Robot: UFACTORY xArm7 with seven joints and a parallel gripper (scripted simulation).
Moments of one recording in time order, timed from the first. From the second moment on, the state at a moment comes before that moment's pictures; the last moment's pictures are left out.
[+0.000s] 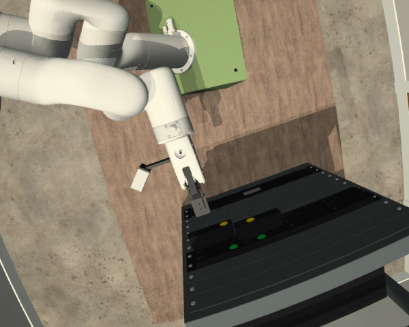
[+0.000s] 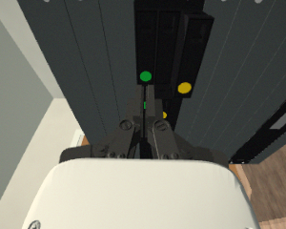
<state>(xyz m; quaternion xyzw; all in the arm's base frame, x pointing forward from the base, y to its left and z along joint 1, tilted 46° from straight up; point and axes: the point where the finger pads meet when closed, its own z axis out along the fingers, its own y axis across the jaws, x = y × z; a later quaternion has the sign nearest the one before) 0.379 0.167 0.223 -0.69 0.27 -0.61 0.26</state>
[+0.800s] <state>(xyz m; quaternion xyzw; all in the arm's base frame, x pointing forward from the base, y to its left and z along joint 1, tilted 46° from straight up) 0.289 0.166 0.228 -0.69 0.26 -0.61 0.27</state>
